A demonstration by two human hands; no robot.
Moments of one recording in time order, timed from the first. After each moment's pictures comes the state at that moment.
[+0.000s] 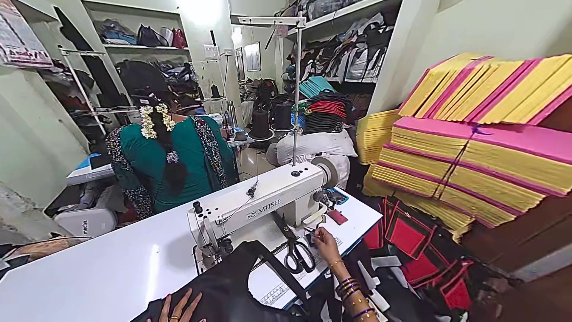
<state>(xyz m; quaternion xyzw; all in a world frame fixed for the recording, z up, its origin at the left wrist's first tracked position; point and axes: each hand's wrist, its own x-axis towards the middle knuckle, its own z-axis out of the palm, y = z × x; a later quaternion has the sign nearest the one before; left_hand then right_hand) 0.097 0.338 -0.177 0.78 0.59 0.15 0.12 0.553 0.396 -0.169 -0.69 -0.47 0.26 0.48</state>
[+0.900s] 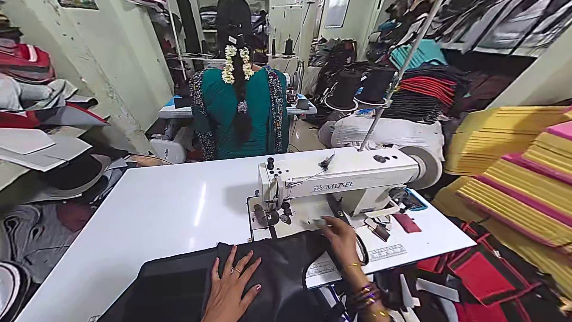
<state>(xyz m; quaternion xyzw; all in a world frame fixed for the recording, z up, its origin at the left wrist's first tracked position) 0.119 0.289 -0.194 0.79 0.58 0.20 0.05 0.426 0.395 -0.140 -0.58 -0.62 0.23 0.47</state>
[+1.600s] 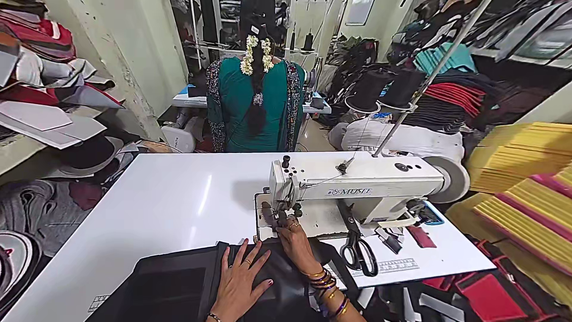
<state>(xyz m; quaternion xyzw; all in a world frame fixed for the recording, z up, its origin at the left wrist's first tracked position) 0.136 0.300 -0.196 0.78 0.59 0.20 0.02 0.321 0.417 -0.191 -0.38 -0.83 0.07 0.40</state>
